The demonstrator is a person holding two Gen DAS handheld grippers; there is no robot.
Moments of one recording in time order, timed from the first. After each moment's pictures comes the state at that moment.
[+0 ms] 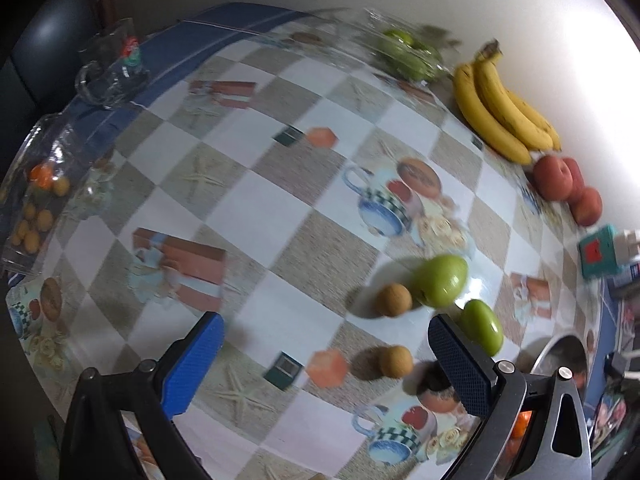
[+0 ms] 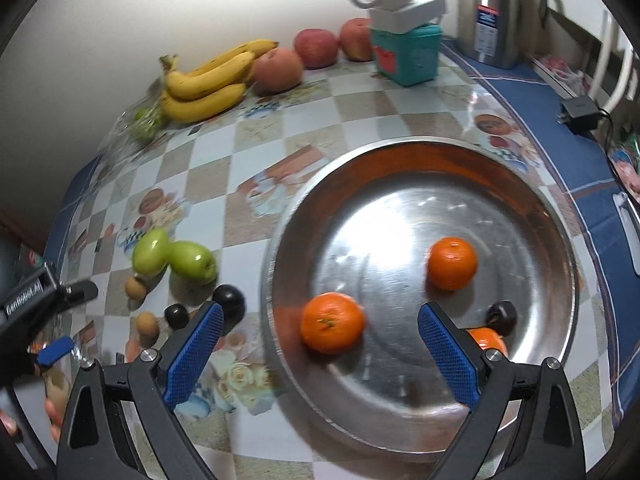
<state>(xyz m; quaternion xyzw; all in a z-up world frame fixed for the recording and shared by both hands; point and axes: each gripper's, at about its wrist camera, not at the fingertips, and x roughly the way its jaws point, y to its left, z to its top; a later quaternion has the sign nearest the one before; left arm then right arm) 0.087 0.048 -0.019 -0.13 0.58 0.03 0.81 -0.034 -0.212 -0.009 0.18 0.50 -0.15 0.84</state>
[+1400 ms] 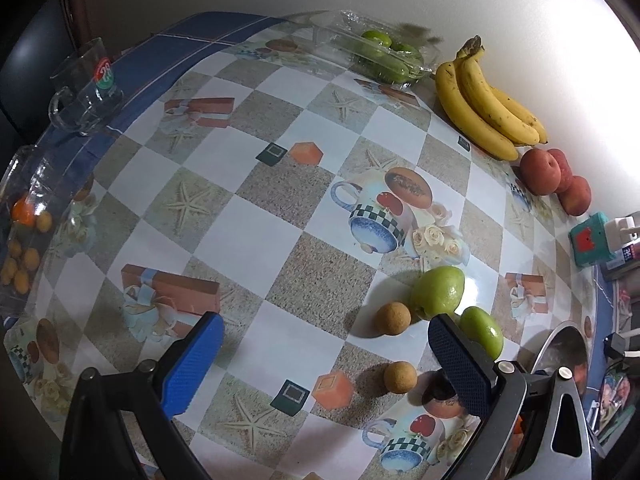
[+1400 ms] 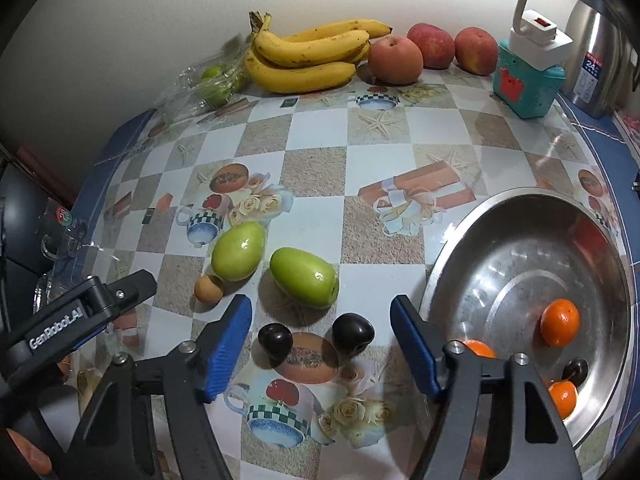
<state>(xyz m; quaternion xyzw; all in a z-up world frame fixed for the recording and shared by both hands) 0.103 0.049 -0.020 -0.11 0.58 -0.01 0.81 0.037 -0.149 -0.010 0.14 0.53 -0.06 0.83</state>
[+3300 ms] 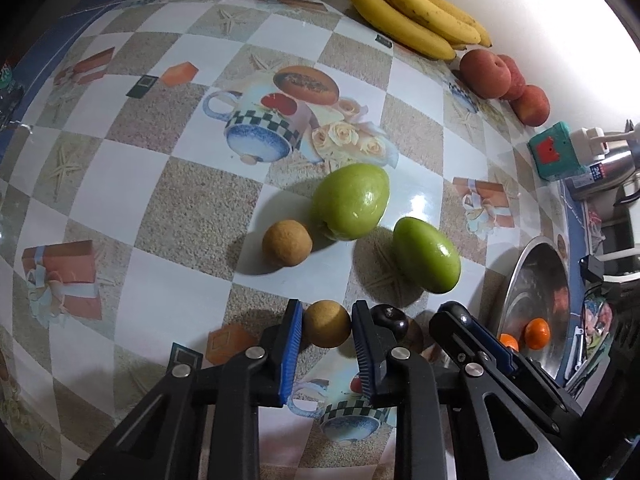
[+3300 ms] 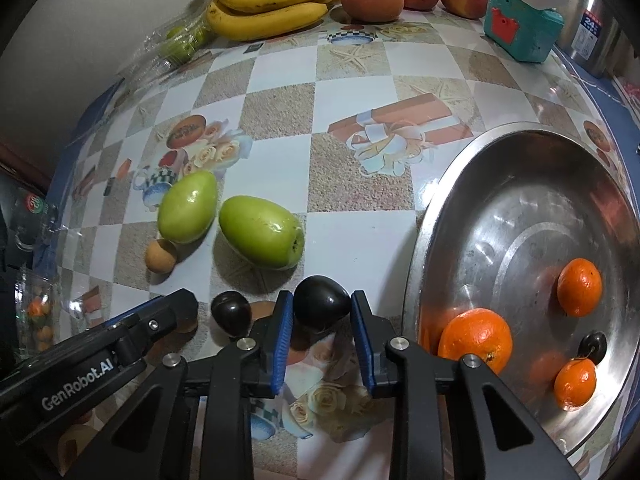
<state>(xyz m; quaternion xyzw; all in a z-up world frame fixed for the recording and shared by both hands) 0.099 -0.009 -0.056 -0.09 0.65 -0.14 0.74 0.031 -0.160 -0.050 0.15 0.58 -0.08 0.79</state>
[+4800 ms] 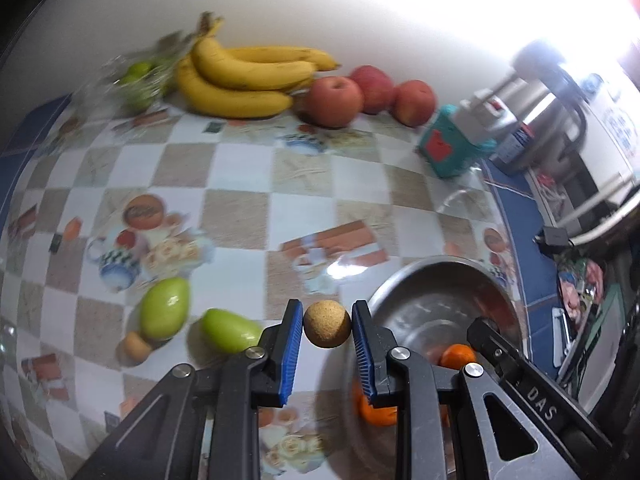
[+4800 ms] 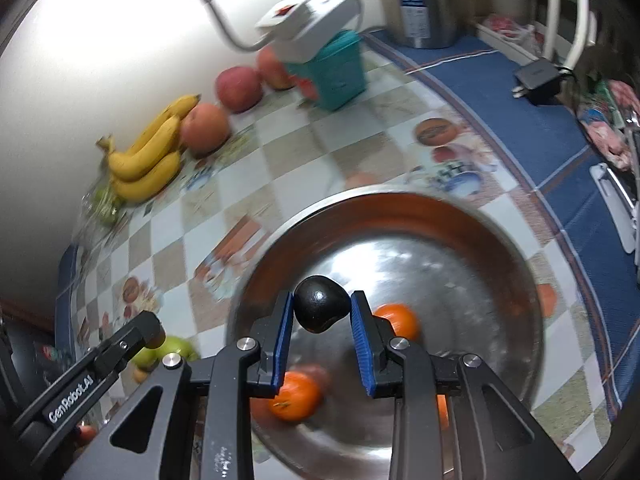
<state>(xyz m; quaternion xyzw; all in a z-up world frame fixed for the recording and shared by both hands) 0.090 -0.143 0.012 0.00 0.55 -0.25 0.79 -0.023 -0.296 0.011 0.28 0.47 -0.23 0.80</state>
